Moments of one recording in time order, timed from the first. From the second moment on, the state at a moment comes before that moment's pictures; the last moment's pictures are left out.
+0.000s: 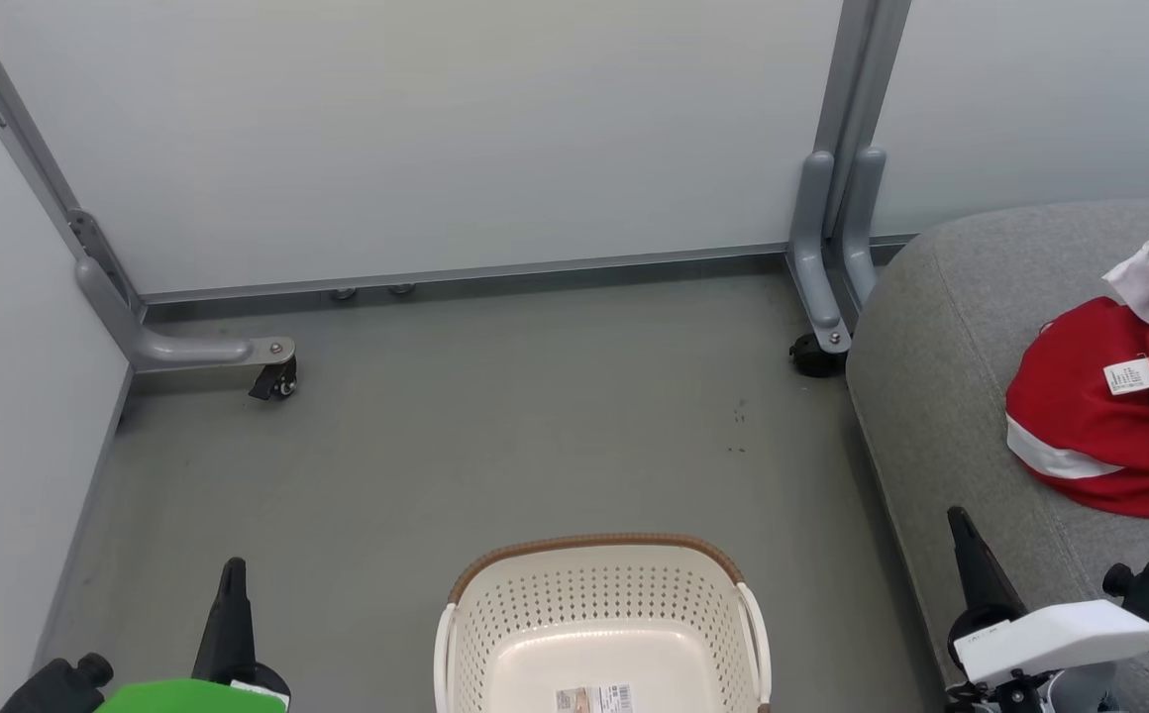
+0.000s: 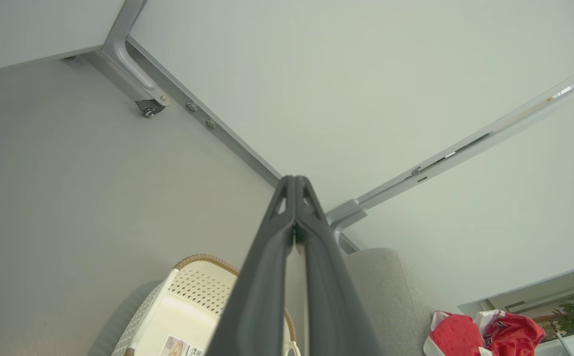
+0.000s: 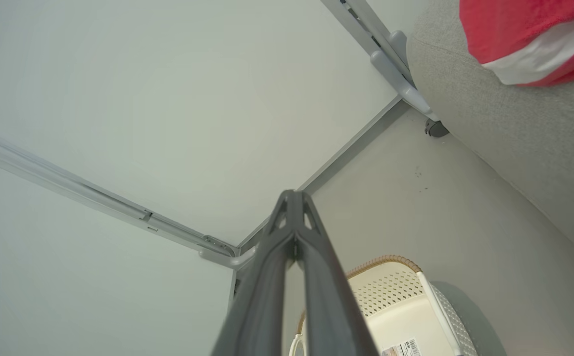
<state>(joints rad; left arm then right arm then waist) 0.09 0.06 0.02 0.18 -0.97 -0.10 -0.07 0.02 -0.06 -0.01 0.21 0.97 0.13 -0.07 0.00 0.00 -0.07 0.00</state>
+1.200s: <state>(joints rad) -0.02 0.06 0.06 0.22 -1.33 -0.12 0.03 -0.05 -0.06 -0.06 0.23 1.33 0.13 0.03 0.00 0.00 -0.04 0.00</state>
